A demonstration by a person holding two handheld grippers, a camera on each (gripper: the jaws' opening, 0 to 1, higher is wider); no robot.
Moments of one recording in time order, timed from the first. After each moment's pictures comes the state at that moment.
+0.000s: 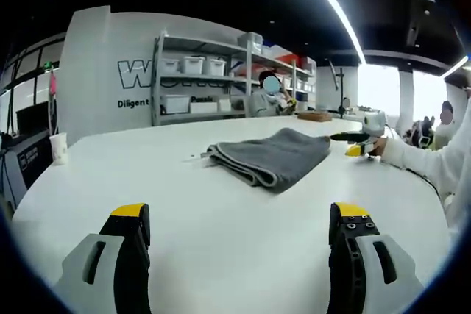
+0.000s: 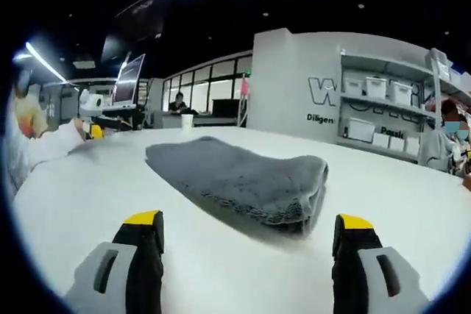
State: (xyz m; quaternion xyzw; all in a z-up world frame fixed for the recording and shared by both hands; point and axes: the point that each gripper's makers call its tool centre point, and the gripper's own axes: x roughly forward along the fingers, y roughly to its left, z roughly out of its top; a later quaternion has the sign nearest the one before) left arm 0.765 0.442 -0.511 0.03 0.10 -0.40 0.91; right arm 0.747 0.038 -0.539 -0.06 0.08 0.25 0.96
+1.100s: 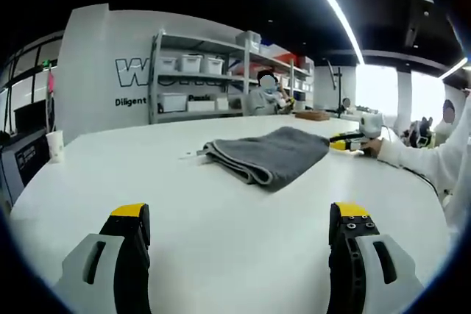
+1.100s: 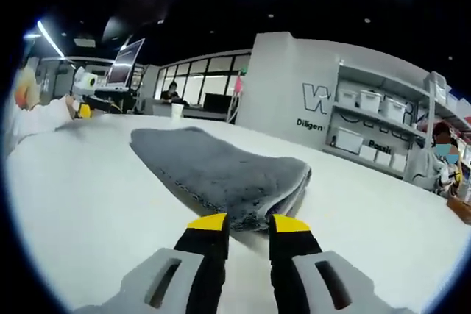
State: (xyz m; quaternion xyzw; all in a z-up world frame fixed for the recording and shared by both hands) left arm 0.762 0.436 -0.516 0.03 0.11 -0.40 0.91; right arm 0.754 0.016 -0.543 -0.12 0.07 0.21 0.97
